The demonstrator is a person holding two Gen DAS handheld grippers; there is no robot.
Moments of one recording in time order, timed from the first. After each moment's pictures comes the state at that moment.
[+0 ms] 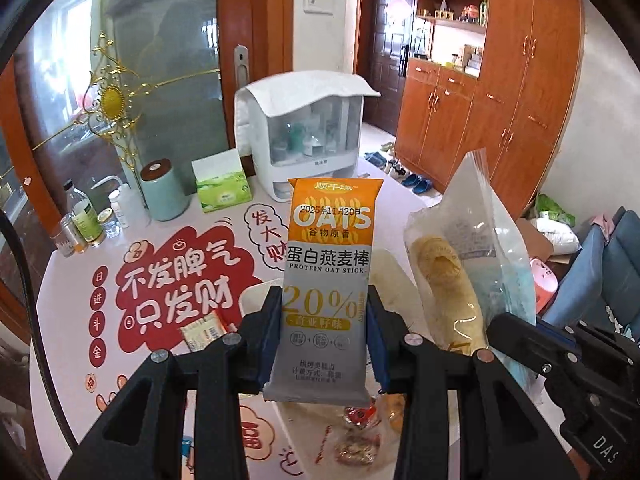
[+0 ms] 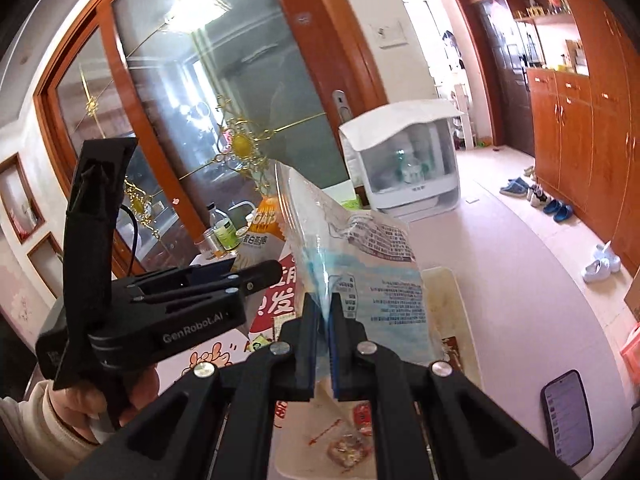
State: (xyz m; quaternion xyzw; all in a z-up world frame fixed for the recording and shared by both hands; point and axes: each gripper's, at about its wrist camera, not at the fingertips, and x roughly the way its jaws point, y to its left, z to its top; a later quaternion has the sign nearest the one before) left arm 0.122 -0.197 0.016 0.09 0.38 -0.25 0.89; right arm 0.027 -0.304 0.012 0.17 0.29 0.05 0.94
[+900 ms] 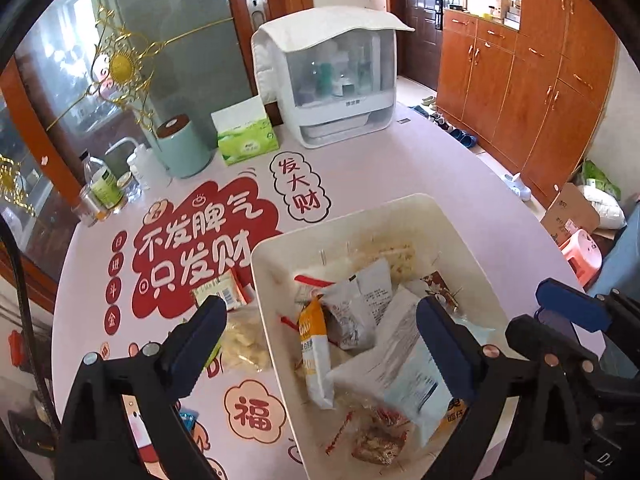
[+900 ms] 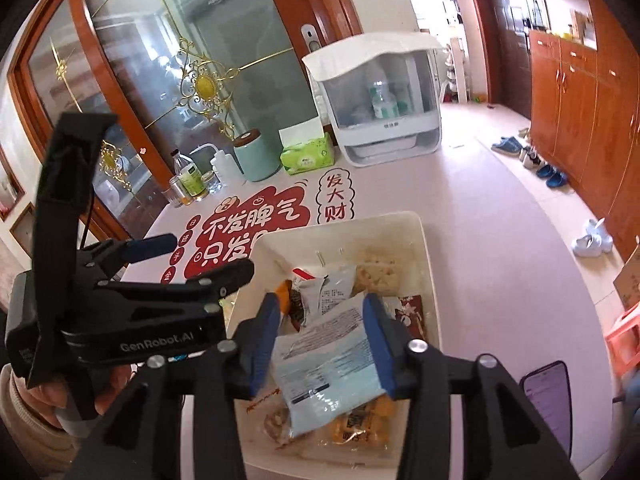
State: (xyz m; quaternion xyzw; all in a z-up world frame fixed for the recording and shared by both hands) left arm 0.139 -0.224 -0.039 0.14 0.44 -0.16 0.87; right arm 0.054 -0.343 -0.051 0.15 0.39 0.05 0.91
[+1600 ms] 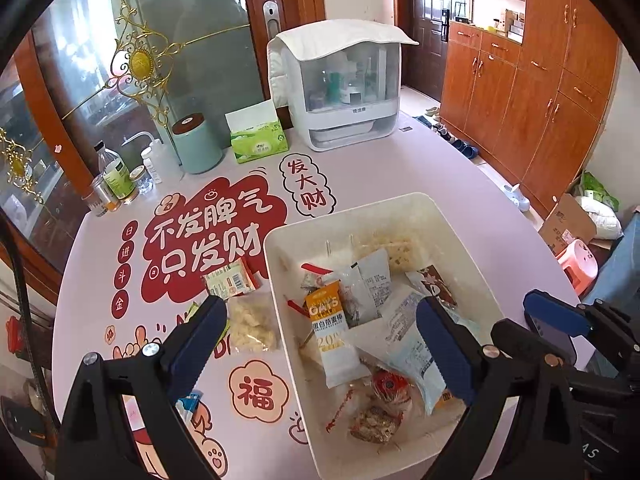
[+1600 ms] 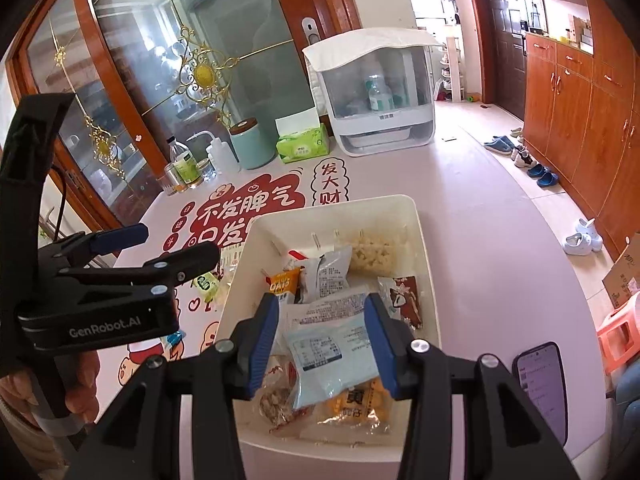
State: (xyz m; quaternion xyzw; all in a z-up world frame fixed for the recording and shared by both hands) left arm 0.107 -0.202 -0.023 0.12 0.43 -0.16 0.88; right arm 0.035 -0.333 -0.053 0.13 0.40 0.03 0.91
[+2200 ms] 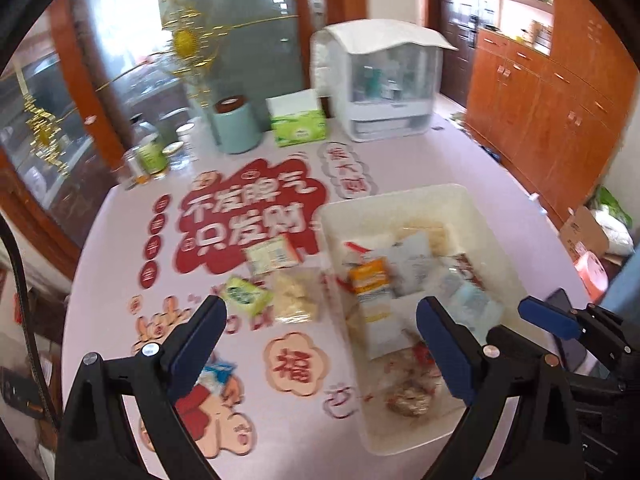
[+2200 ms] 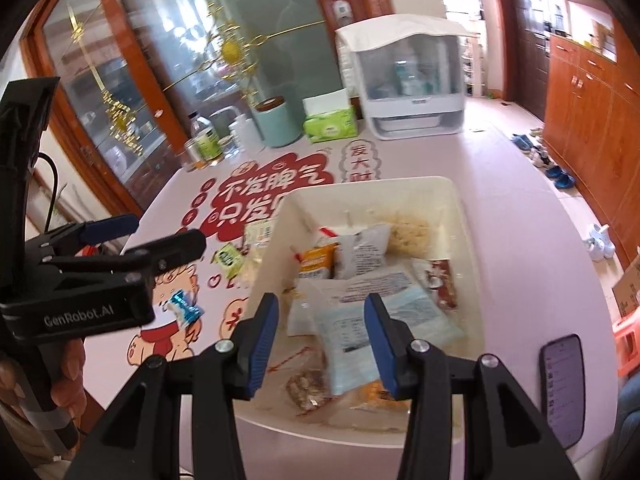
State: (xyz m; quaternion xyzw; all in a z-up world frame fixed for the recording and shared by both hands) left arm 0.093 -0.134 -0.015 0.10 0.44 -0.10 0.89; right arm 0.035 -0.291 -0.063 0.11 0.42 0.08 0.90
